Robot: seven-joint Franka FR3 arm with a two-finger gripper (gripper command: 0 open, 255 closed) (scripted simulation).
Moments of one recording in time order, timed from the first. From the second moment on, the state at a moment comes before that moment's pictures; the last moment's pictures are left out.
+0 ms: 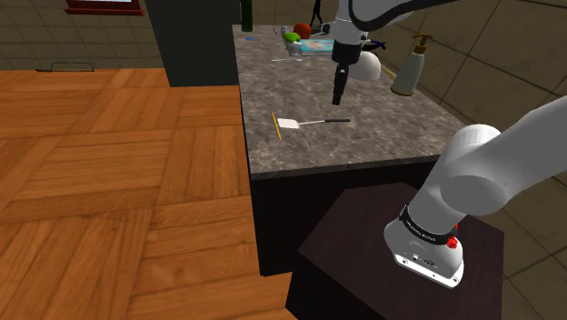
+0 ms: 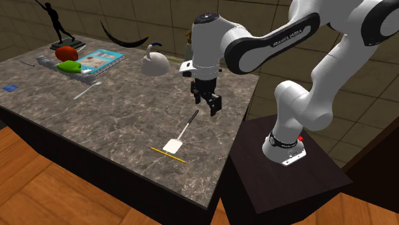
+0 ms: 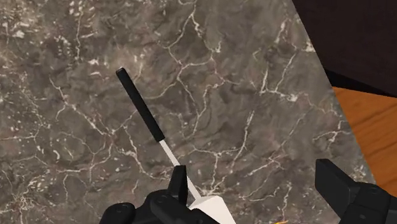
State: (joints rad) arm 0.04 -0.53 -0.22 -2.45 -0.14 1.91 -0.52
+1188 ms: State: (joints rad) arm 0.11 -0.07 -0.38 -2.39 -0.11 2.29 -1.05
